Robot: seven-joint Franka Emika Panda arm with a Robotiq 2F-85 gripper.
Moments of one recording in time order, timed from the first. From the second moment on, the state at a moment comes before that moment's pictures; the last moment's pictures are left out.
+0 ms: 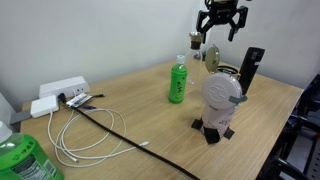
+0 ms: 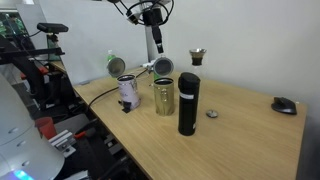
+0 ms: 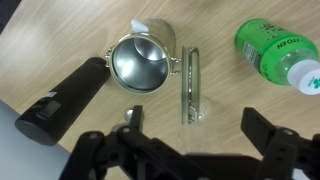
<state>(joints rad) 0.03 -0.04 0.15 -2.27 -0.27 2.25 1.02</state>
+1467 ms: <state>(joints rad) 0.03 -0.01 0.11 -2.28 -0.28 2.30 1.06</state>
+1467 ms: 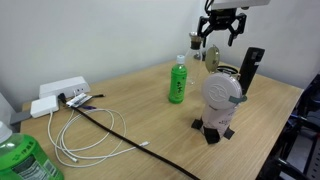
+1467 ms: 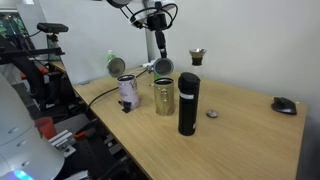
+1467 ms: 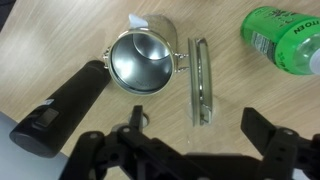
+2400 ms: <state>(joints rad) 0.04 -0.01 0.11 -2.28 -0.27 2.30 1.06</state>
